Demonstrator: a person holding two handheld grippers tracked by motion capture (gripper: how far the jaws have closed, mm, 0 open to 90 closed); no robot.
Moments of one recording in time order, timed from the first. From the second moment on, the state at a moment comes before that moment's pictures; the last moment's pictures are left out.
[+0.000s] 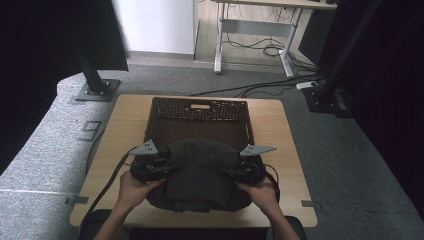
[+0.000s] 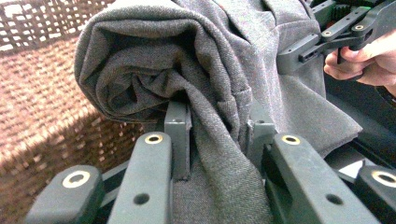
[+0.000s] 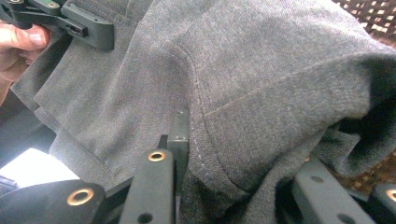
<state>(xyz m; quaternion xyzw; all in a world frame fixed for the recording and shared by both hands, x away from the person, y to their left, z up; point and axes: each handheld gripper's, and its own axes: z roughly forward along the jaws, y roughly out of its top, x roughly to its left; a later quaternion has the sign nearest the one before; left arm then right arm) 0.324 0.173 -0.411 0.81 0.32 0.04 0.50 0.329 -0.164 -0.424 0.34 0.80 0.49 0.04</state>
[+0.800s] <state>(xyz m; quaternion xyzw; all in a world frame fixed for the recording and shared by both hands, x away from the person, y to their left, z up) 0.371 0.177 -0.353 0.79 0.32 0.07 0.52 0.372 -0.159 -0.365 0.33 0.79 0.50 0.09</state>
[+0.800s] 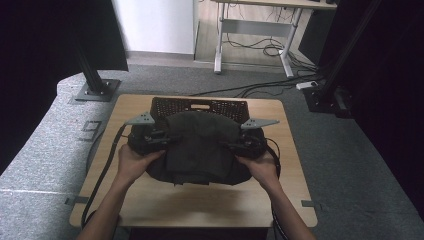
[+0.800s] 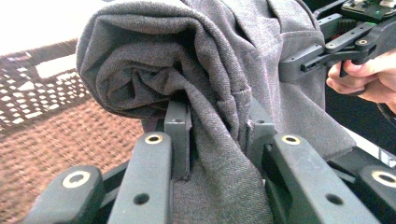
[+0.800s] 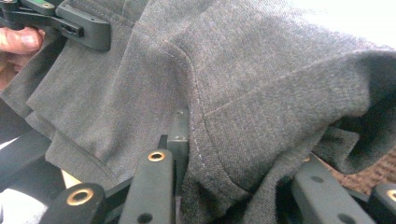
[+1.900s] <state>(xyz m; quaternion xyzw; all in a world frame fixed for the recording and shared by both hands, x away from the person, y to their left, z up) 0.471 0.179 -0.344 0.78 0.34 0.09 0.52 0.463 -0.142 -0.343 0.35 0.79 0.49 0.15</state>
